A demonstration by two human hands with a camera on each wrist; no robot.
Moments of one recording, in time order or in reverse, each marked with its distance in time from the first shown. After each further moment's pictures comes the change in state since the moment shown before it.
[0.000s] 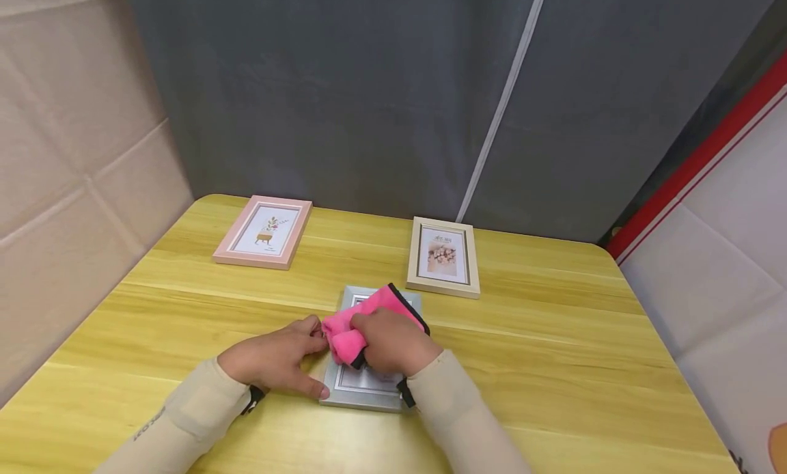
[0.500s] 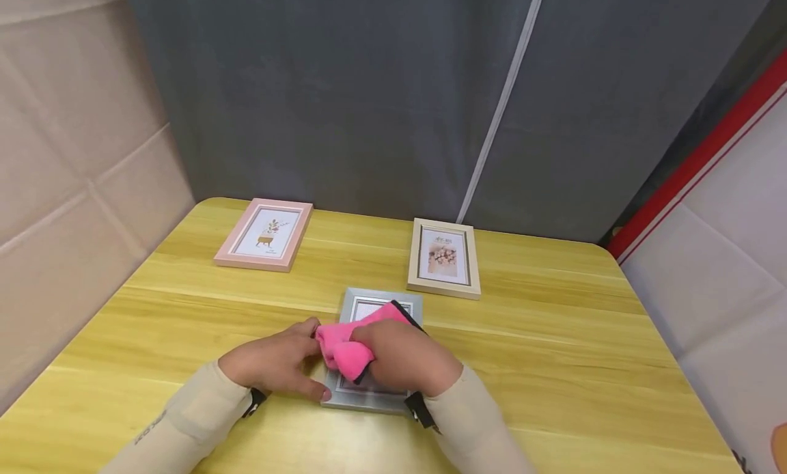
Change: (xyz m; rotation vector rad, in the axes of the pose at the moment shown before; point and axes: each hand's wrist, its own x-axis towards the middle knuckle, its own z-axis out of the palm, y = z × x) left_hand 0.000 0.002 0.002 -0.047 0.008 -0.037; right_hand -0.028 -0.004 -0.010 0.160 0.026 -0.171
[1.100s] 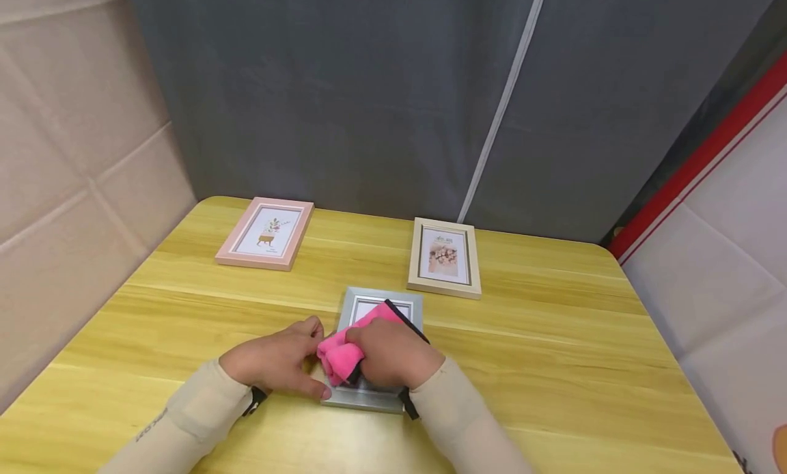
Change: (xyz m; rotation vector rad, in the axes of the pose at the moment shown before) left_hand 0.000 -0.002 0.000 -0.019 0.007 0.031; right_hand 0.016 0.000 0.013 -0.157 -0.039 0.059
